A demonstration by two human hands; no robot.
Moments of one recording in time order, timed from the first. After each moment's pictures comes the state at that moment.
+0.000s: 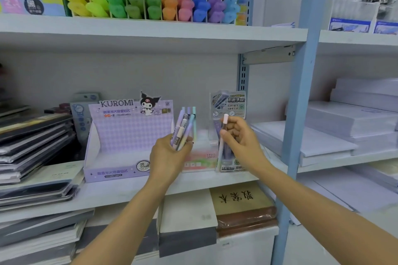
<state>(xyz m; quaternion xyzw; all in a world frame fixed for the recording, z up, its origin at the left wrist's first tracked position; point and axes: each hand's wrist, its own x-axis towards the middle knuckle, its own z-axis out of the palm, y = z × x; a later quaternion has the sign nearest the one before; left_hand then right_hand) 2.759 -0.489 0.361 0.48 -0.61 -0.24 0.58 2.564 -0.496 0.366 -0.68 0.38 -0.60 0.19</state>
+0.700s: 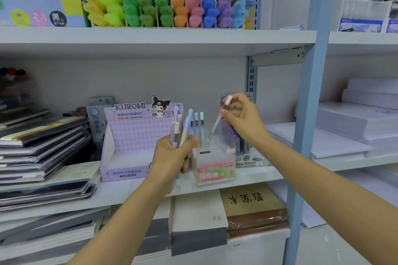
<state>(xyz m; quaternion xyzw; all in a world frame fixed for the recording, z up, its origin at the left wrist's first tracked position) 2.774 -0.455 0.383 0.40 -0.57 -0.40 0.60 2.584 -0.508 0.428 -0.66 0.40 -0.61 0.19</state>
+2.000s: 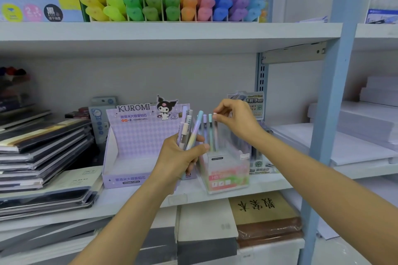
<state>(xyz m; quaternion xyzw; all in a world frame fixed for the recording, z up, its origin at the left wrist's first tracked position) 2.782 -0.478 0.388 0.40 -0.60 -0.40 0.56 2.602 -0.559 0.430 -0.75 0.44 -0.49 0.04</state>
